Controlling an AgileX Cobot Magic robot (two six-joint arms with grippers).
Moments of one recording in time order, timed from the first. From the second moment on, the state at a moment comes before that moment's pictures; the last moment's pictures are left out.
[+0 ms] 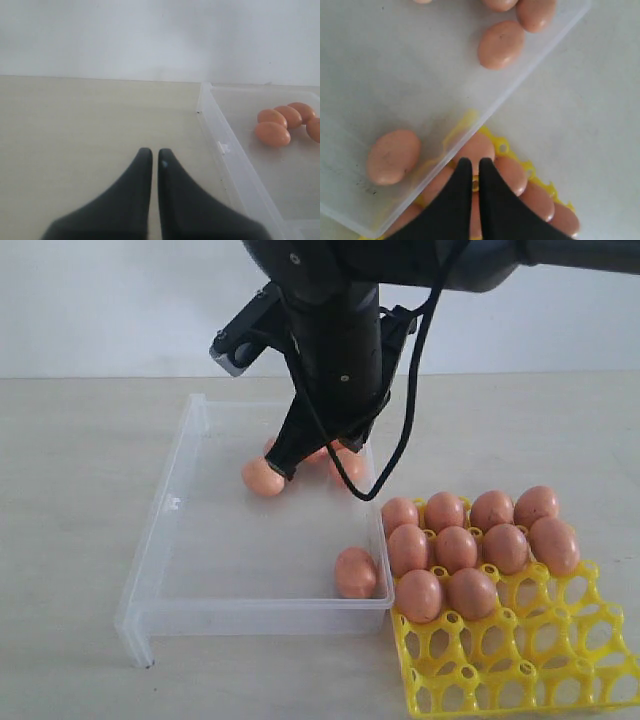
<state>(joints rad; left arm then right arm) -0.07 0.00 0.00 0.04 0.26 -0.08 0.68 1.94 -1.70 -0.38 1.22 0.02</state>
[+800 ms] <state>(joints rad) -0.07 0.00 0.00 0.04 0.26 -0.08 0.58 1.96 -1.64 0.04 1.22 0.09</state>
